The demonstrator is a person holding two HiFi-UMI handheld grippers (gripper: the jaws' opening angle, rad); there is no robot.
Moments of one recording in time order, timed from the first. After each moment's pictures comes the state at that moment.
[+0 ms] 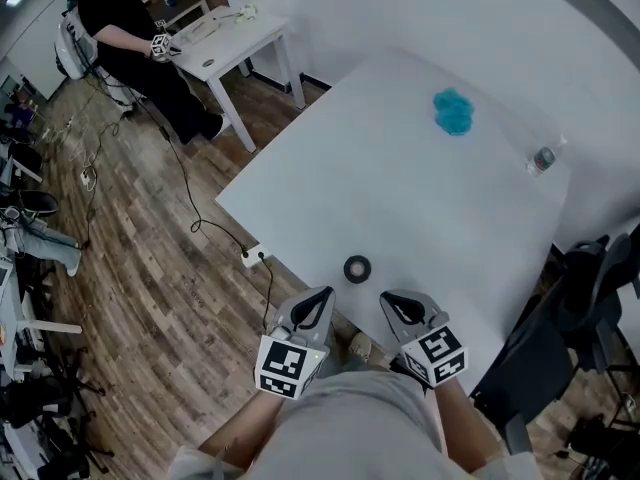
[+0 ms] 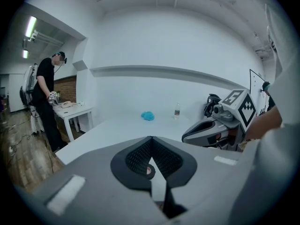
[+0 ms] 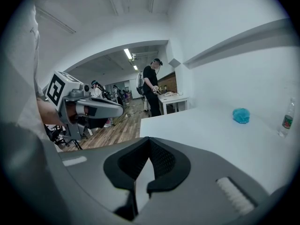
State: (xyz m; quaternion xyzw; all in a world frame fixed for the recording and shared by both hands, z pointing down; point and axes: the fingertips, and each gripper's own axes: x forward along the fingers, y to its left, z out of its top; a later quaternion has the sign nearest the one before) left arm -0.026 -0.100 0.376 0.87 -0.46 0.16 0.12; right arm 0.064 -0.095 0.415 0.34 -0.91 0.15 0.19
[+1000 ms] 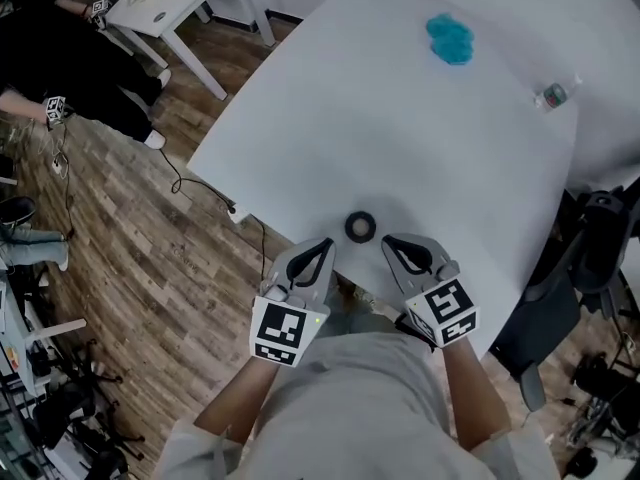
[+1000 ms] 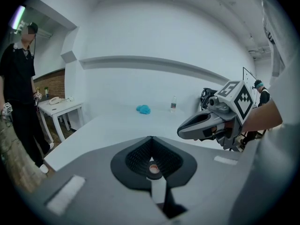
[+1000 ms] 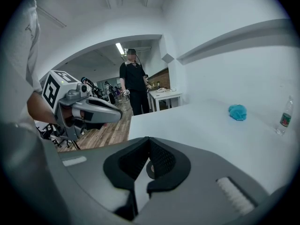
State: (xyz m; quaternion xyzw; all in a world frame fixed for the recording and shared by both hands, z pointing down) left arm -0.031 -0.152 0.407 0.89 -0.40 0.19 0.12; right arm 0.052 -0.148 0.435 0.38 -0.89 0.16 0.21
